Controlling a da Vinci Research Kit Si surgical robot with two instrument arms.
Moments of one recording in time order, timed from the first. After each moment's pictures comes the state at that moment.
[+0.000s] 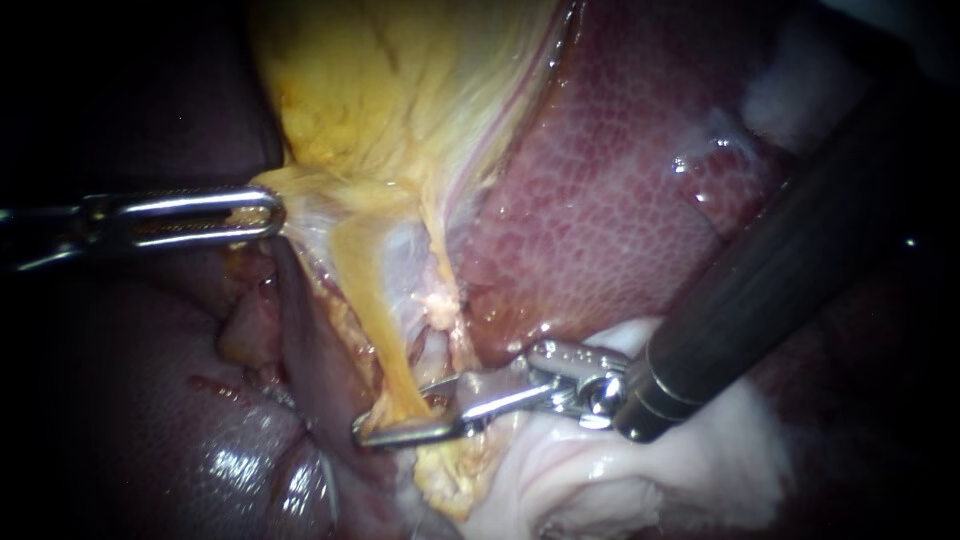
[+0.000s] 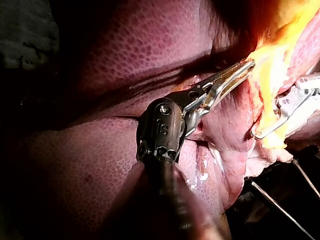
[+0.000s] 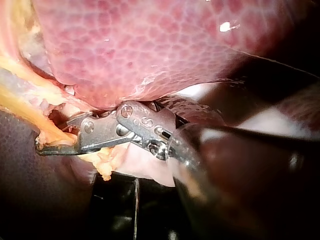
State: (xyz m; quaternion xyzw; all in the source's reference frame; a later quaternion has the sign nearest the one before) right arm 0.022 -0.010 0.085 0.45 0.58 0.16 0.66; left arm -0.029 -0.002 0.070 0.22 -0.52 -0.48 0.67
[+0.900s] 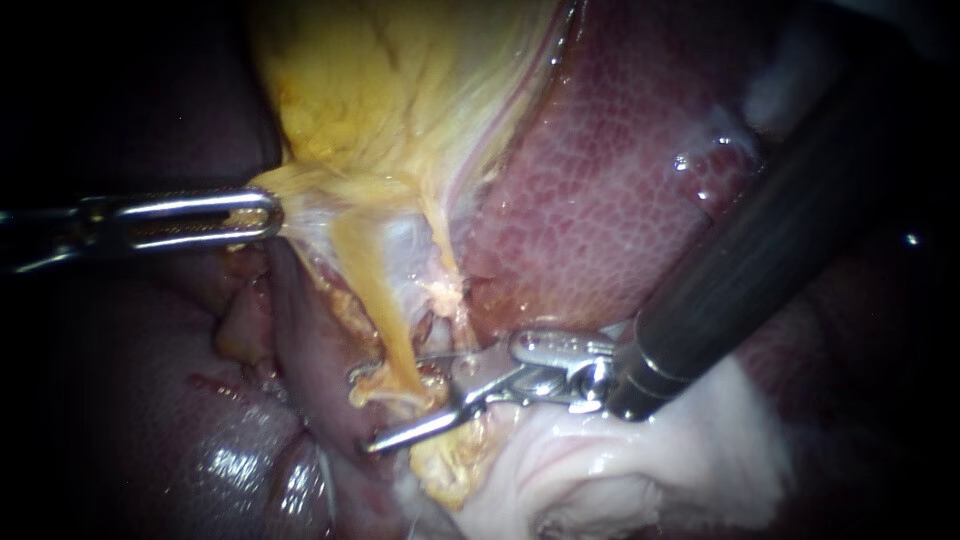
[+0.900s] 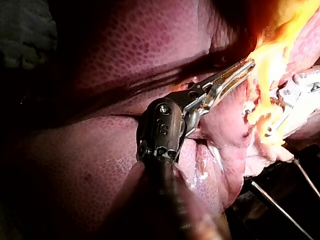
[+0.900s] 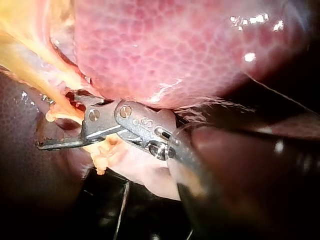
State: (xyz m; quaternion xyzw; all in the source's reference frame) right arm 0.022 -0.005 0.083 0.34 0.62 0.16 0.69; left arm -0.029 -0.002 0.070 0.22 -0.52 -0.48 0.67
